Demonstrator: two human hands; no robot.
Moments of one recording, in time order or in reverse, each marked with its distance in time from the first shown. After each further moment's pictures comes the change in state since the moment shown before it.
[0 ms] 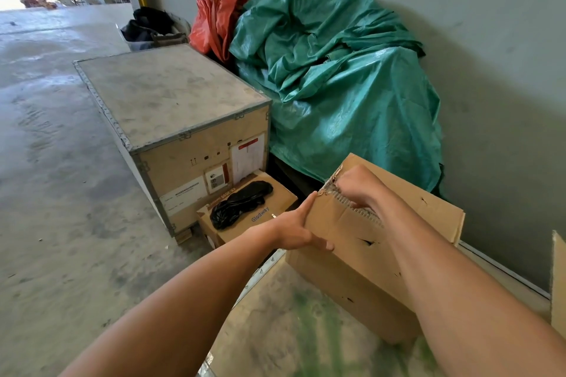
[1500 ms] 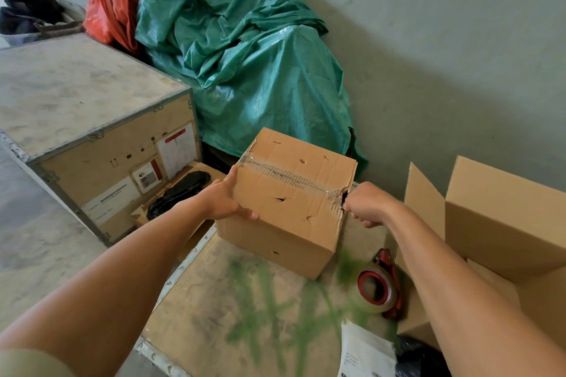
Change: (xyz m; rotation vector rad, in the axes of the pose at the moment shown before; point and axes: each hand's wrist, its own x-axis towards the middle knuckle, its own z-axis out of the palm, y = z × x) left_hand 0.007 0.020 0.013 0.257 0.079 -0.042; right_hand -0.148 0.143 -0.081 0.052 -0.023 0.321
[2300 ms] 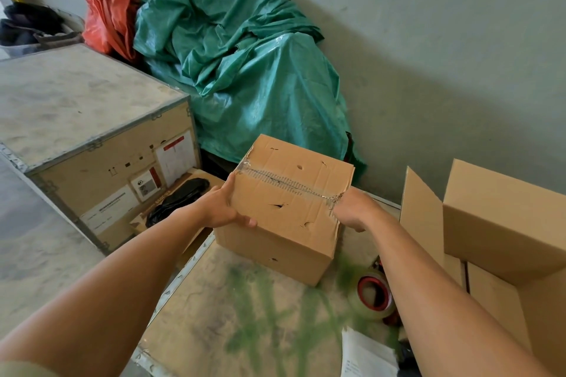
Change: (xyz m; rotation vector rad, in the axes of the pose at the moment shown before) left_hand -0.005 0.004 -0.002 0.037 -0.006 0.010; right_hand 0.013 -0.004 0.020 -0.160 0.109 -0.123
